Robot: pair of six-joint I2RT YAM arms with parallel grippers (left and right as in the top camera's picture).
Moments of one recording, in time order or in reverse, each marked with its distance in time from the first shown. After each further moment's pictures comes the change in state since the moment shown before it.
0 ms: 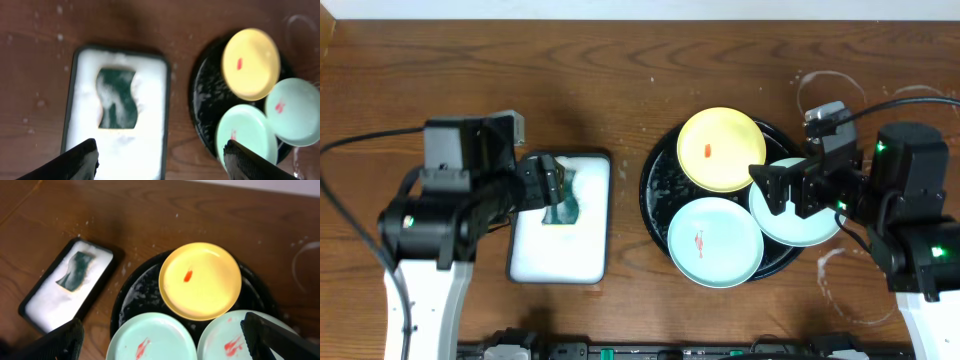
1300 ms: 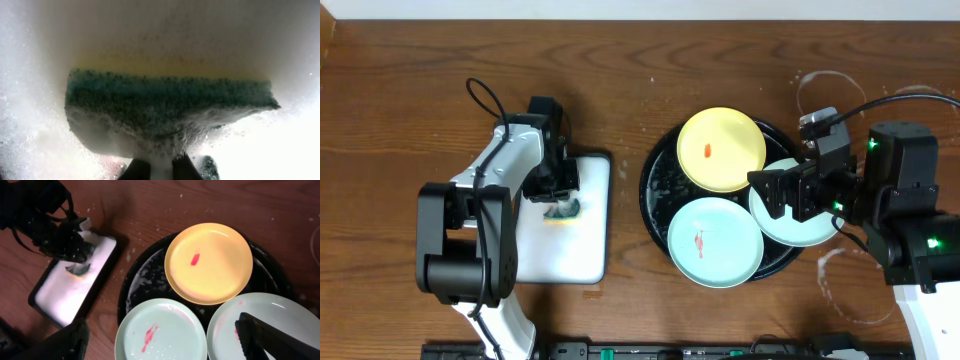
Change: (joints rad) left arm -0.044 0.793 -0.060 0.195 -0.162 -0.015; right arm 0.000 0.023 0.000 -0.063 -0.016 0.018
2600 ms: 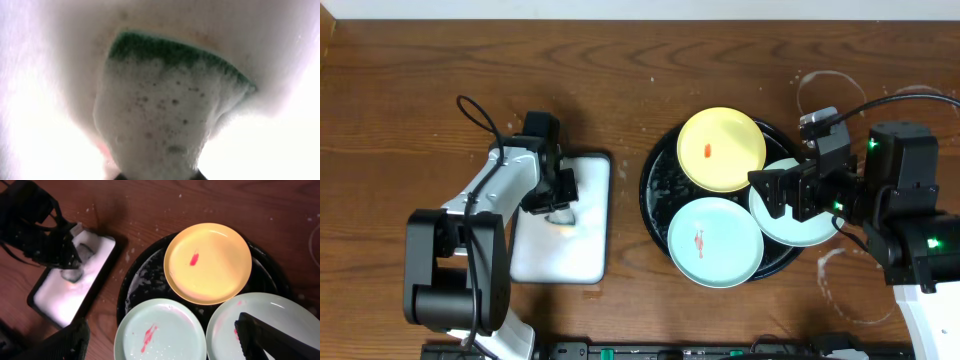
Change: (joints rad) left arm -0.001 -0.140 -0.170 0.116 -0.005 -0.062; right arm 0.000 0.000 0.000 0.002 0.005 0.000
